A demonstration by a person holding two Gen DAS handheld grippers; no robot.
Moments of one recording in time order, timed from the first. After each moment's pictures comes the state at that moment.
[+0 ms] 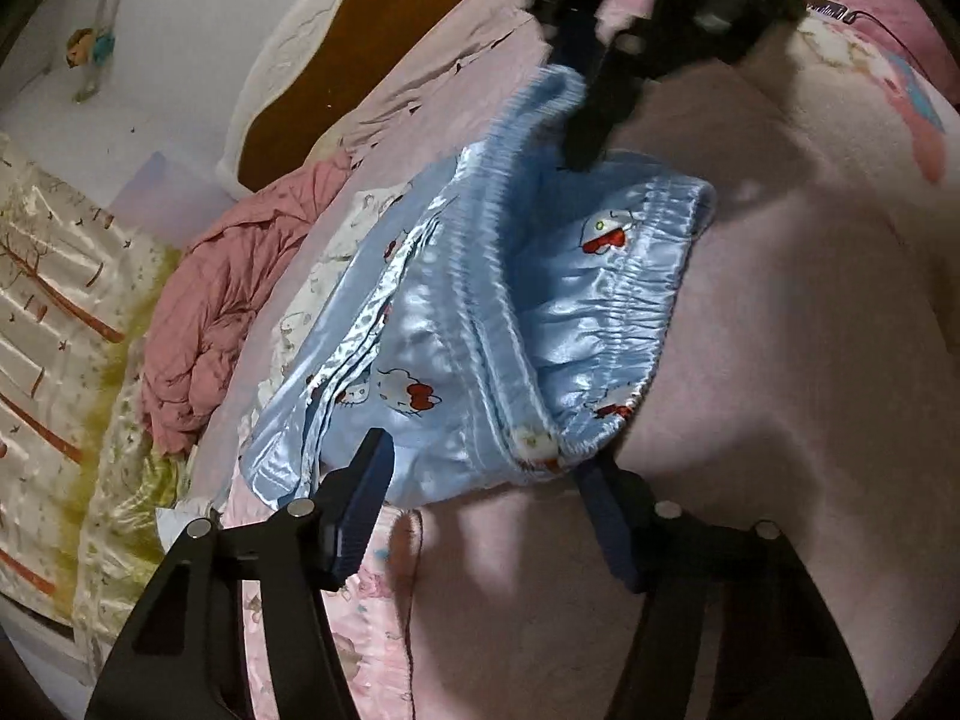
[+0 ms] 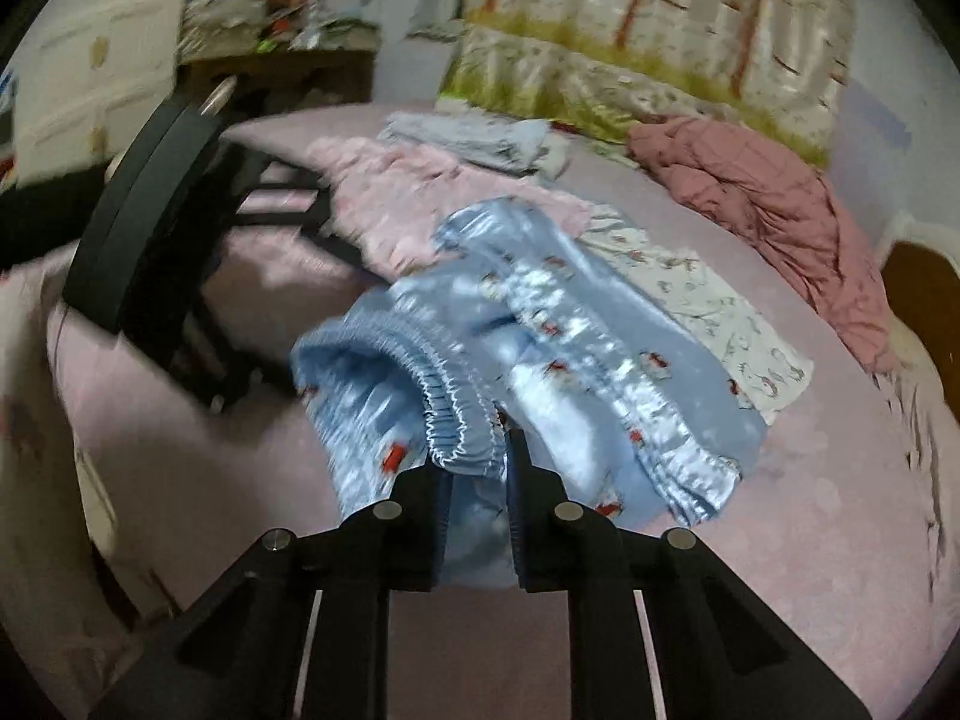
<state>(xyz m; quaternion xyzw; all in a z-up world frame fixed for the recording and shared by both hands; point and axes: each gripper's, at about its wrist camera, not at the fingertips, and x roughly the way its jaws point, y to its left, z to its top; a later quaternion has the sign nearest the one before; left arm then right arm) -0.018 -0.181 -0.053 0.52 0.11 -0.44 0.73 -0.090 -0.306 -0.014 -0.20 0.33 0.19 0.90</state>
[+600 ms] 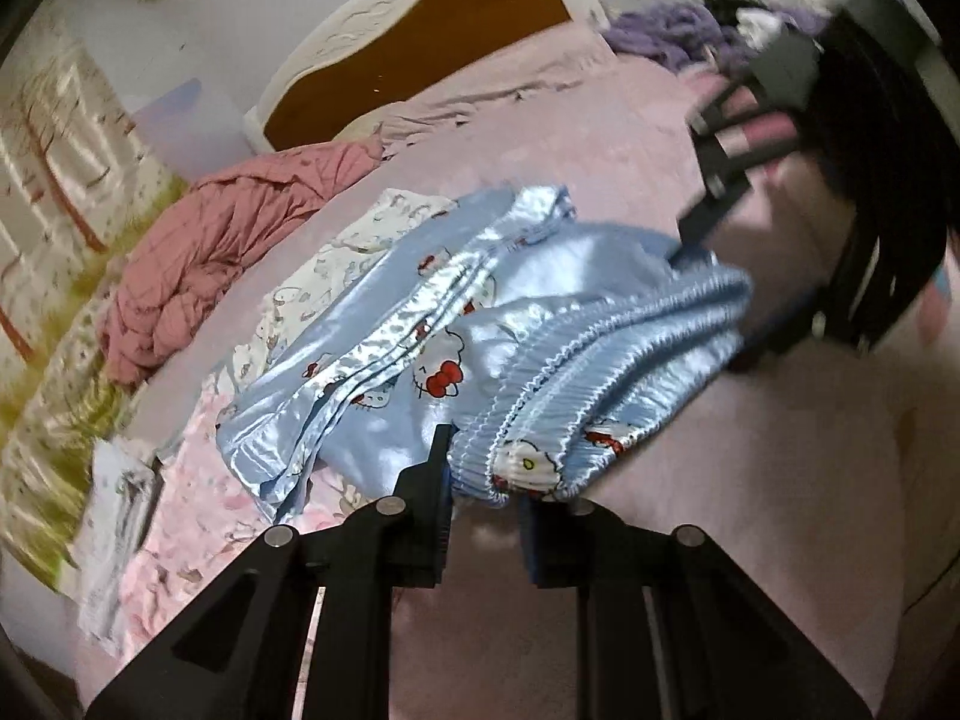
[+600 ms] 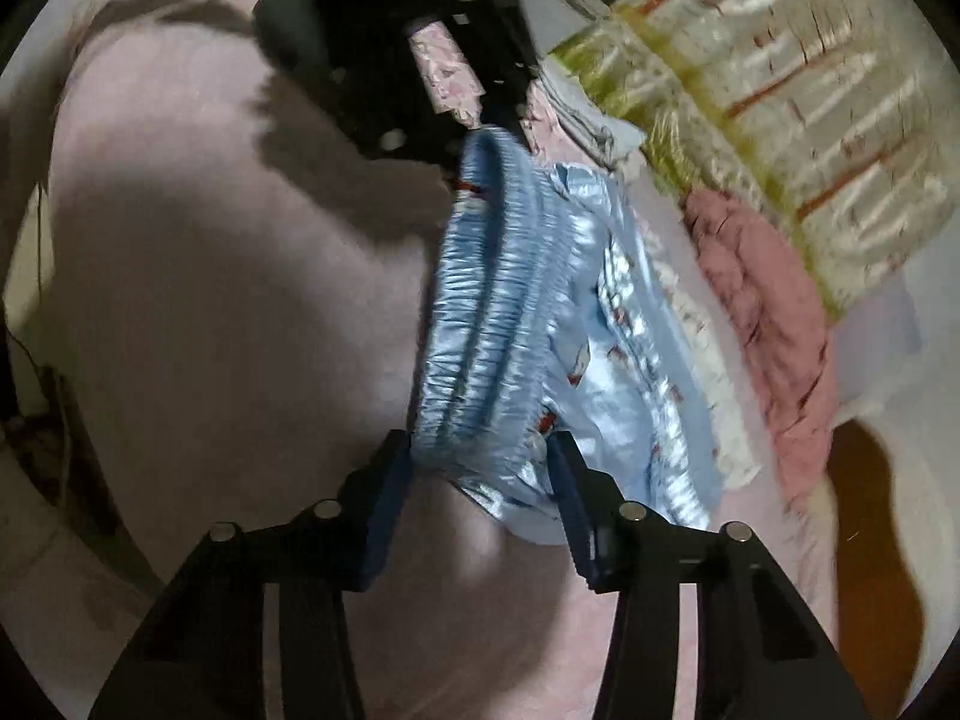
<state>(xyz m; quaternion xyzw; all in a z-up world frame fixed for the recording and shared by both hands) 0.009 -0.177 -0.020 0.38 0.18 -0.48 0.77 -0.122 -0.252 -0.070 -0.45 0.30 0.16 0.82</state>
